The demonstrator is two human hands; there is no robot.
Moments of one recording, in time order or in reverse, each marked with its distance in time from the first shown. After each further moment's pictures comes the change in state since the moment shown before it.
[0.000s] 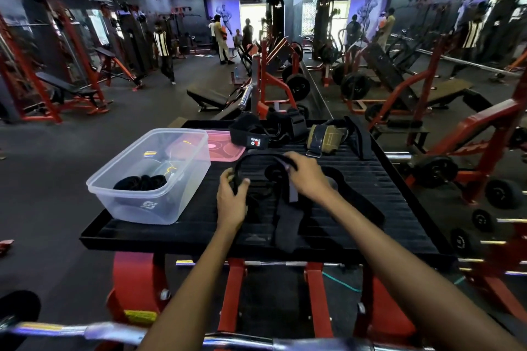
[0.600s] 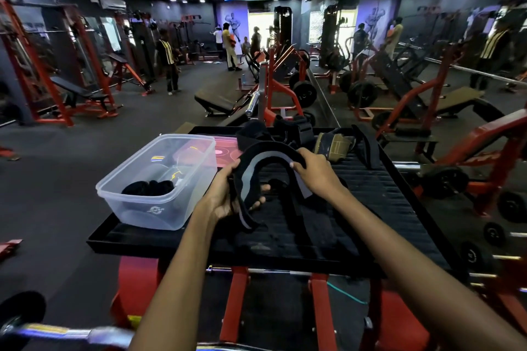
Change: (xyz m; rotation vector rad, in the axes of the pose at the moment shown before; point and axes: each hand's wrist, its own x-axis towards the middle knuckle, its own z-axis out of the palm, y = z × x) left_hand 0.022 0.059 -0.042 -0.583 -0.551 -0.540; right_hand 0.020 -0.003 -0.015 -0.113 -0.007 -0.039
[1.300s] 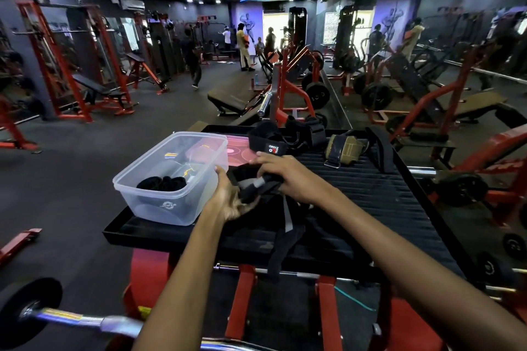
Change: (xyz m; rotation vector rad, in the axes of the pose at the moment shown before) left_hand 0.005 -0.007 -0.011 -0.168 0.215 -0.060; right_hand -0.002 -0.041 0.023 -0.062 -0.188 -0.751
